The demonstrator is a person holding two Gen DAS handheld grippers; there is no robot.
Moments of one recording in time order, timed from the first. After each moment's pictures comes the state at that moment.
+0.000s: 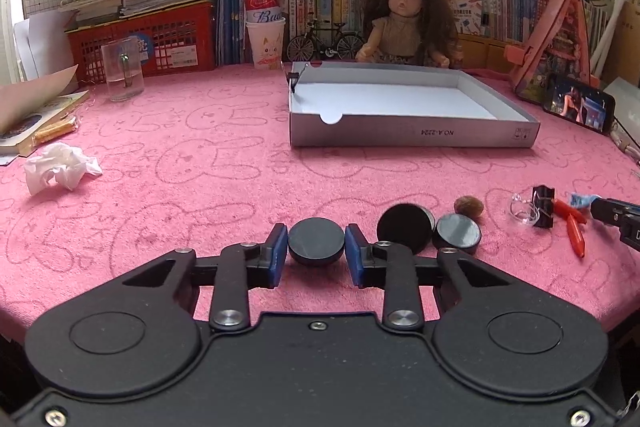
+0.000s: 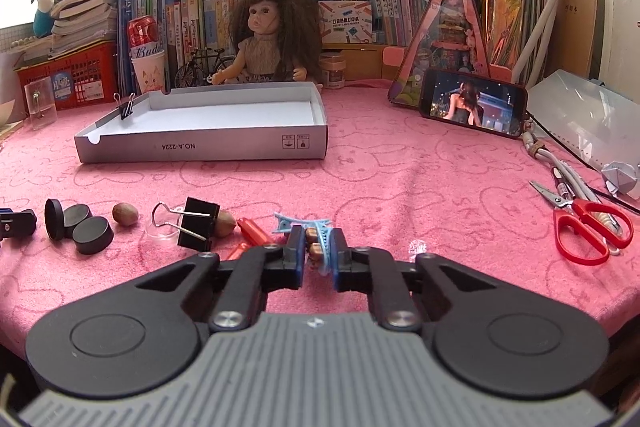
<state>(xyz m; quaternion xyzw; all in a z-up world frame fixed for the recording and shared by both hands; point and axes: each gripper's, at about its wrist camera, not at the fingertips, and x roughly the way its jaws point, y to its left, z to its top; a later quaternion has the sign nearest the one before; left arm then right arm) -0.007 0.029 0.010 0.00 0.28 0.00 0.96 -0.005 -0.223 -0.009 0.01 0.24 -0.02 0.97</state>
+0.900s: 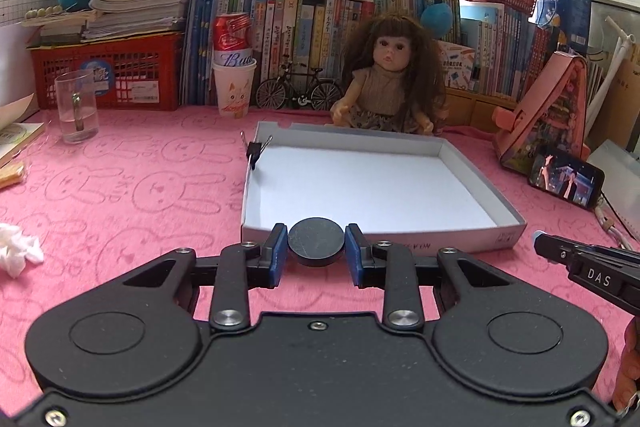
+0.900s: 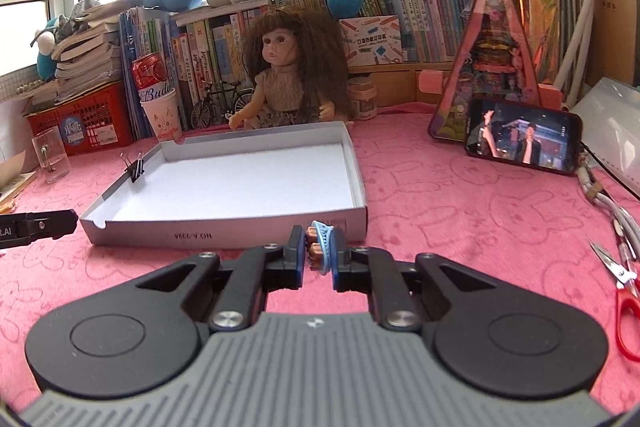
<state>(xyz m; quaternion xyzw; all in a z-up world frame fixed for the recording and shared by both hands) 0.084 0.021 0.062 -0.05 0.26 -0.04 0.96 0.082 -0.222 0.026 0.06 0.24 0.03 0.97</state>
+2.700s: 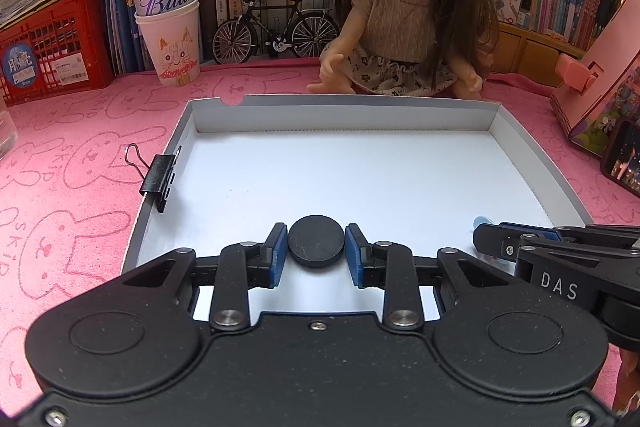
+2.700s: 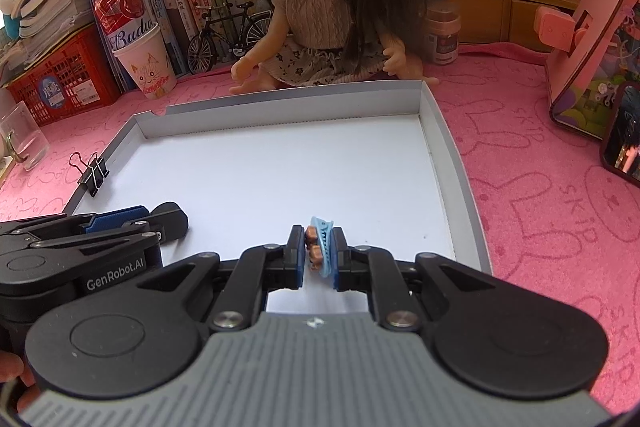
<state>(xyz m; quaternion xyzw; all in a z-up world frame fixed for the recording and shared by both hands) 0.278 -0.033 0.013 -0.01 0.37 -0.03 0.93 0.258 -0.187 0.003 0.06 0.39 0.09 0.92</state>
